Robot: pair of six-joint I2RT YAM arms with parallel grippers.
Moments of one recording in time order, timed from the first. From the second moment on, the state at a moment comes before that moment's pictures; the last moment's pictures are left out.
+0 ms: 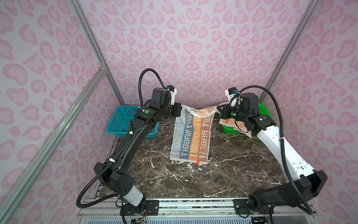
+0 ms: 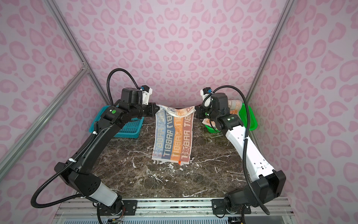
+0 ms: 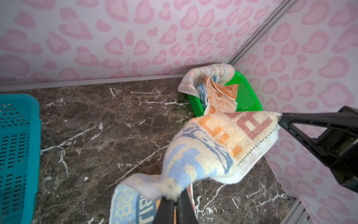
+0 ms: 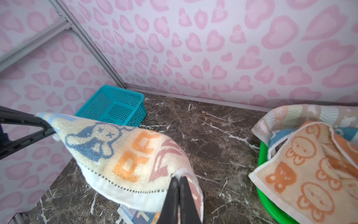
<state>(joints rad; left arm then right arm) -0.46 1.57 1.83 -0.80 0.22 -0.31 0.33 1.40 1.54 -0.53 -0.25 0.21</state>
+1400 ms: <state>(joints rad) -0.27 1.88 1.92 -0.71 0.42 -0.20 0.22 1.77 1.70 -0.49 -0.32 0.25</state>
